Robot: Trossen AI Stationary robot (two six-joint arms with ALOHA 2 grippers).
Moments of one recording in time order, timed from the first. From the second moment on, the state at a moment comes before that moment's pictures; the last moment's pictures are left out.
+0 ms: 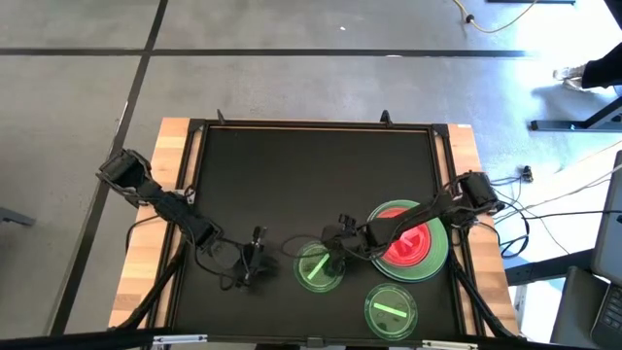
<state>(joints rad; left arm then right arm) -0.60 1.49 0.46 0.48 -0.38 -0.10 0.35 1.88 1.09 -0.24 0.26 0.52</state>
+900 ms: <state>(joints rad) -0.60 1.49 0.46 0.49 -0.38 -0.11 0.45 1.32 1.09 -0.85 0.36 0.70</state>
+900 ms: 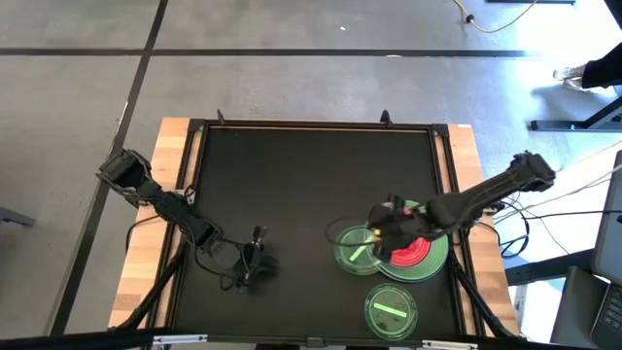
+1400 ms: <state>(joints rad) -0.60 1.49 0.46 0.49 -0.38 -0.11 0.62 1.16 1.00 -1.28 0.45 1.18</state>
